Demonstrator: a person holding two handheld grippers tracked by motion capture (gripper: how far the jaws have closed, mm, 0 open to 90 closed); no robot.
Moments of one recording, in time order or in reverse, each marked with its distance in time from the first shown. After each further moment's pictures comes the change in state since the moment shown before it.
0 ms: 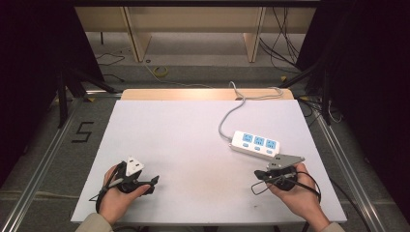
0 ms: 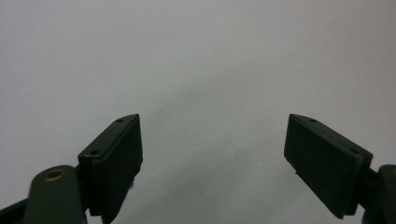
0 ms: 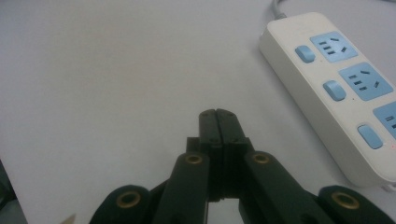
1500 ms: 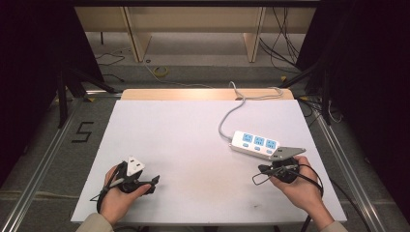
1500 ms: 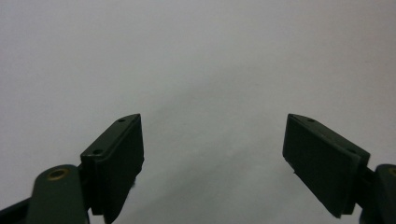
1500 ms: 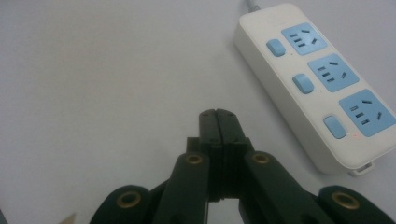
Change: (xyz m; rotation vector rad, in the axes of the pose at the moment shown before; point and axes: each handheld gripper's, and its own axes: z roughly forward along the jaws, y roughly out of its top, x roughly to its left) left arm -0.002 0.001 0.001 -0.003 0.002 -0.002; right arm -0.014 0.012 -0.004 0.058 -0.040 0.045
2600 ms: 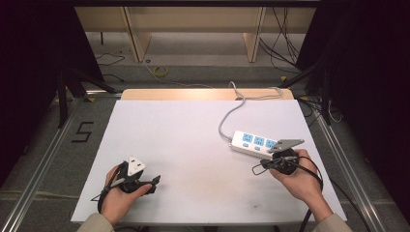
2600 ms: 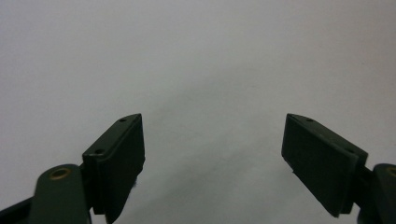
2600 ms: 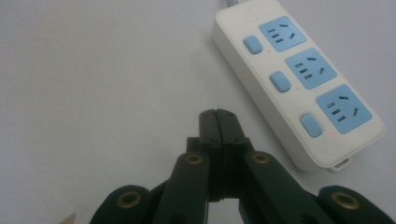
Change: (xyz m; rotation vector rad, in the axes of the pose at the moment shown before) left arm -0.002 0.001 0.001 0.003 -0.006 -0.001; right arm -0.015 0.012 0.003 0.051 -0.026 0.041
